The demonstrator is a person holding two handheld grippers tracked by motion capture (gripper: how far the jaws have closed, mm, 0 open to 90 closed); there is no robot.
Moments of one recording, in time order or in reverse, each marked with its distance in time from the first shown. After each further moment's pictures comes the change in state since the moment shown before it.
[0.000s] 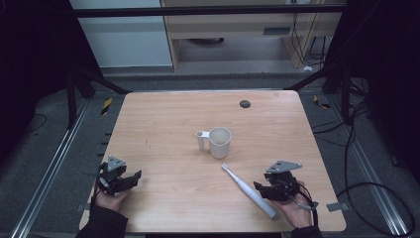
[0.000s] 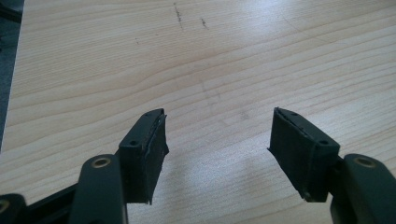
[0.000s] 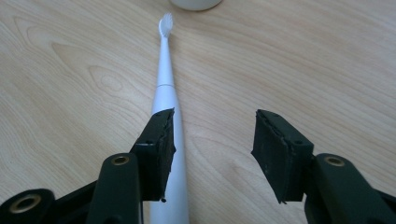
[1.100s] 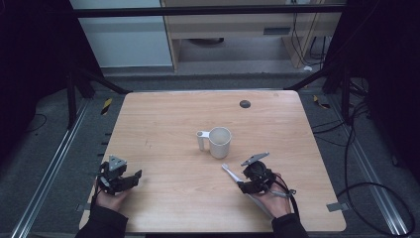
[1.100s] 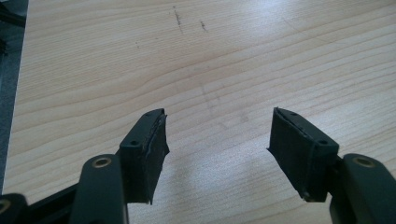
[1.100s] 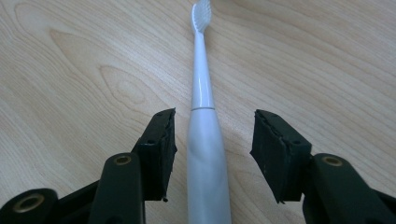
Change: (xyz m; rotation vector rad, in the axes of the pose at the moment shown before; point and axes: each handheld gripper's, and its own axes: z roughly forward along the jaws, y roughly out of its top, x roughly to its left) left arm -0.002 0.003 0.000 0.003 0.014 0.022; right arm 0.029 0.038 0.044 0.206 0.019 -0.025
